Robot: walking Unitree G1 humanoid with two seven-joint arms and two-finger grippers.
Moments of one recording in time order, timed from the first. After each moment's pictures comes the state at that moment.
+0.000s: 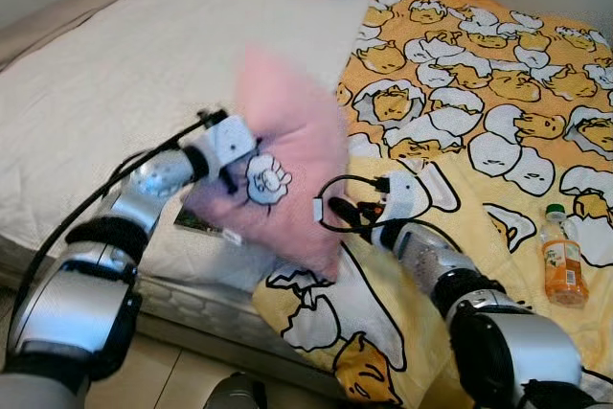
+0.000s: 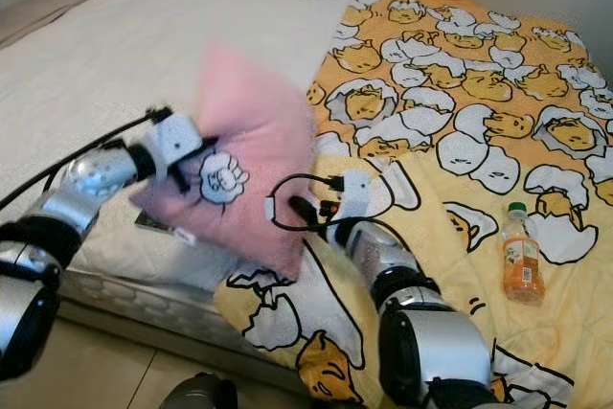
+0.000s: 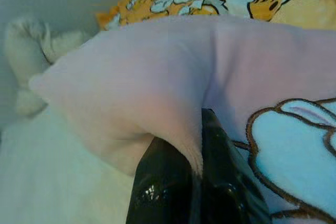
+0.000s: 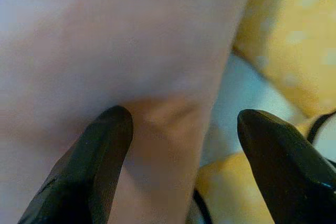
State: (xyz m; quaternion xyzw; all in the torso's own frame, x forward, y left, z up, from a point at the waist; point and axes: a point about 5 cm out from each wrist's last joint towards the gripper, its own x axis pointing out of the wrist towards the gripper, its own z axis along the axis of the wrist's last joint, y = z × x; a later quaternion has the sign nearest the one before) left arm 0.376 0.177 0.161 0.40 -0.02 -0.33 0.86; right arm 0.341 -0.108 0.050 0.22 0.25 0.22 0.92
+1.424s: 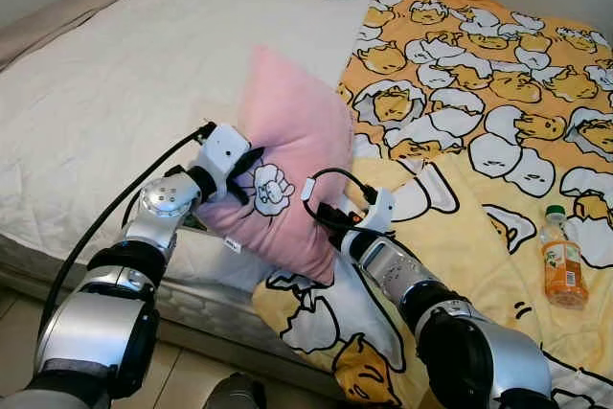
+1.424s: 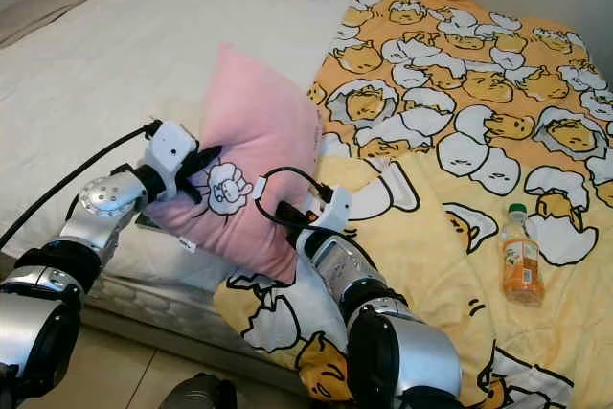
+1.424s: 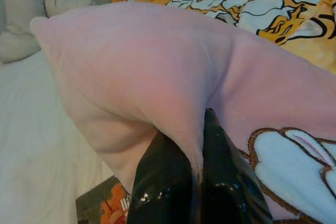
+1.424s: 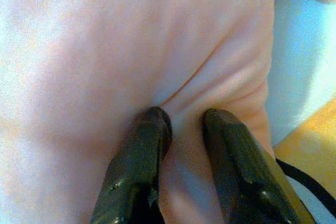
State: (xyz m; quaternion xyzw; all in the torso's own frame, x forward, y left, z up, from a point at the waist) left arm 0.365 0.176 0.126 0.22 0.01 -0.29 0.93; right arm 0.326 -0.068 0.036 0.41 0.26 0.16 0.86
